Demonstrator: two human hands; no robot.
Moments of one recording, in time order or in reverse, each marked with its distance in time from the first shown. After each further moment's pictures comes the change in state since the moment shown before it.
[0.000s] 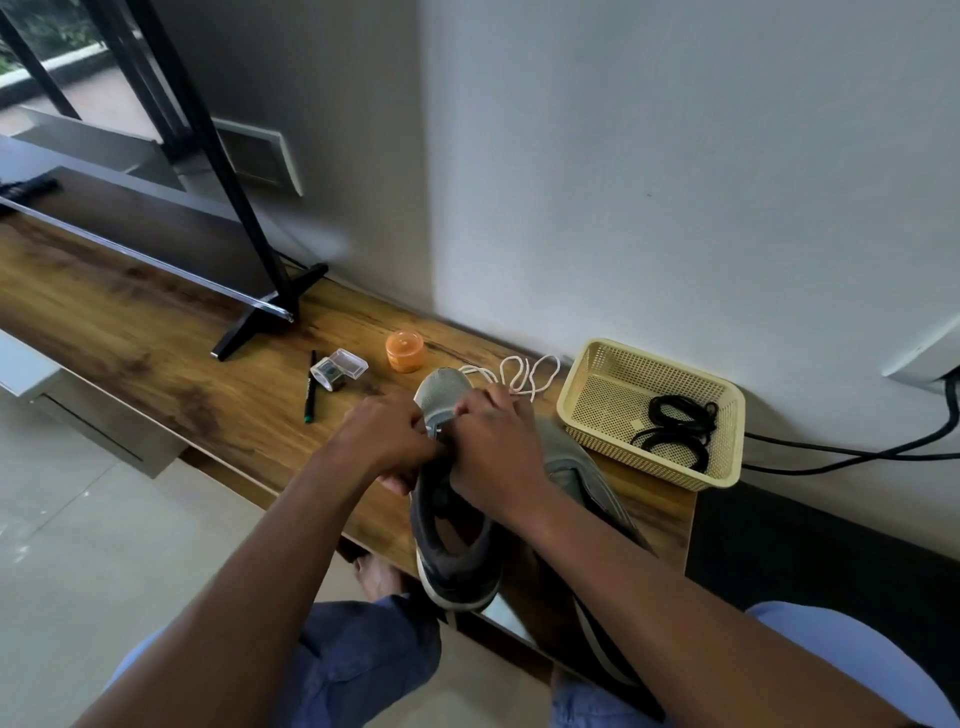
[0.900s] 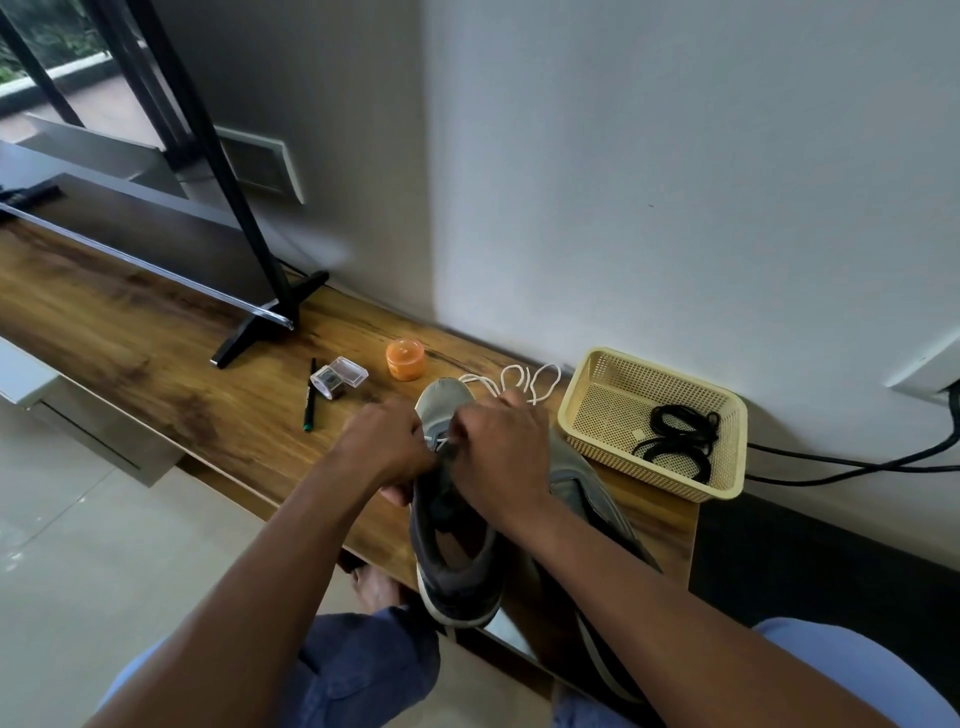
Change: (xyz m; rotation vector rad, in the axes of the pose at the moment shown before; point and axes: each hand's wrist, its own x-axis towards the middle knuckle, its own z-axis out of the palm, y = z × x) left_hand 0.001 0.002 -0.001 0.011 -0.007 -0.018; right_hand 0.003 -0.003 -0.004 0.128 0.168 0.145
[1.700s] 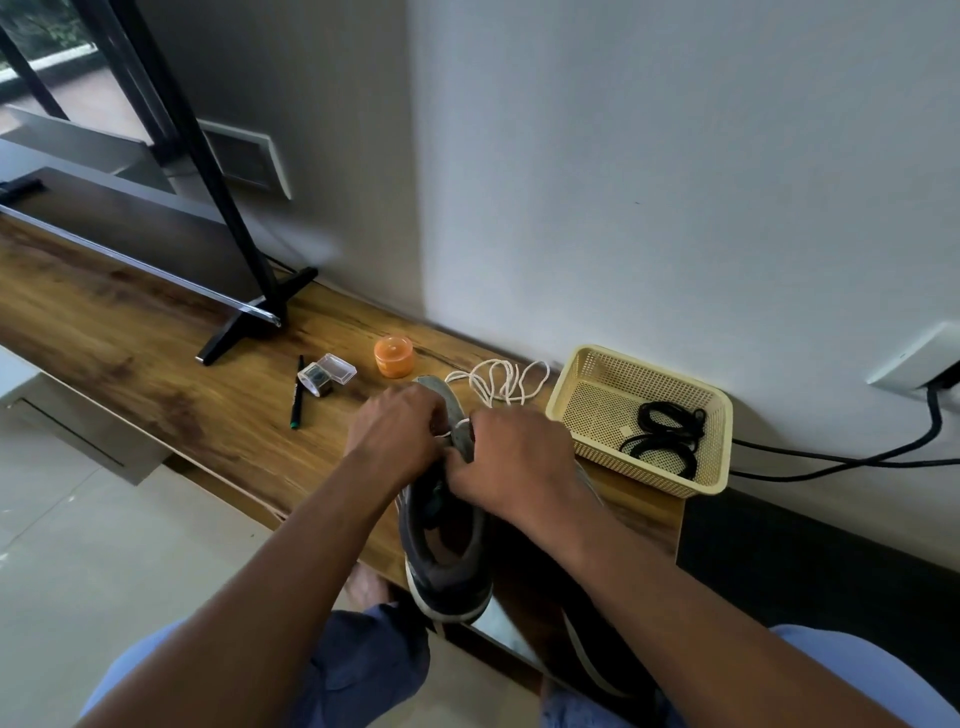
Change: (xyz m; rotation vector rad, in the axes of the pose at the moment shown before) left_hand 0.029 0.005 0.031 0.255 0.389 0.219; right_hand -0.006 0.007 -0.045 -0.203 -0.206 0.005
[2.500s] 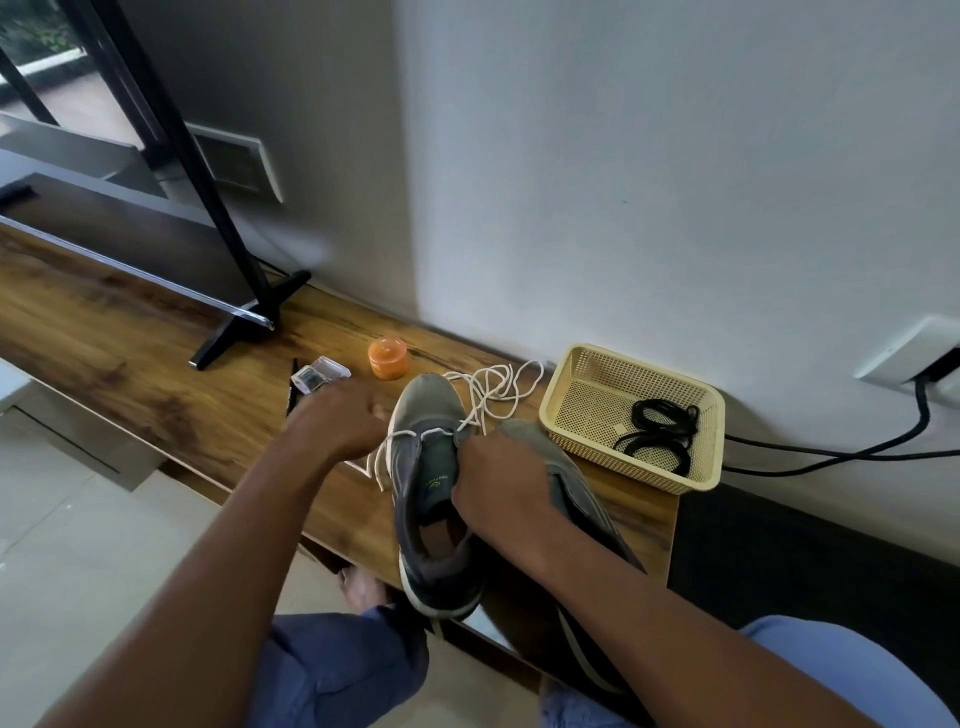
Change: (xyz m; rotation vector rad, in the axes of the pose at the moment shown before) left_hand 0.013 -0.048 -0.023 -0.025 -0.148 -0.131; right_hand -0.009 -0.006 0.029 0.085 -0.104 0.014
